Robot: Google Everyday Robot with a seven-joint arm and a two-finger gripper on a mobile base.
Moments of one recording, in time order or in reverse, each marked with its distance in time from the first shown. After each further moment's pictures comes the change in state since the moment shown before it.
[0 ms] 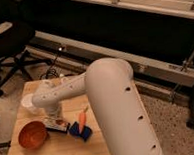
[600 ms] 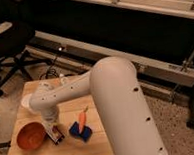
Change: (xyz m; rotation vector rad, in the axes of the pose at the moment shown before) arm 0.011 -0.031 -0.013 0.050 0.054 -0.023
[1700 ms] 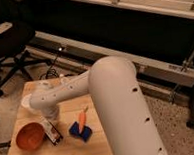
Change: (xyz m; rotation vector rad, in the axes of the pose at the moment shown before) arm -0.007 0.025 -0.006 -0.069 -0.016 0.094
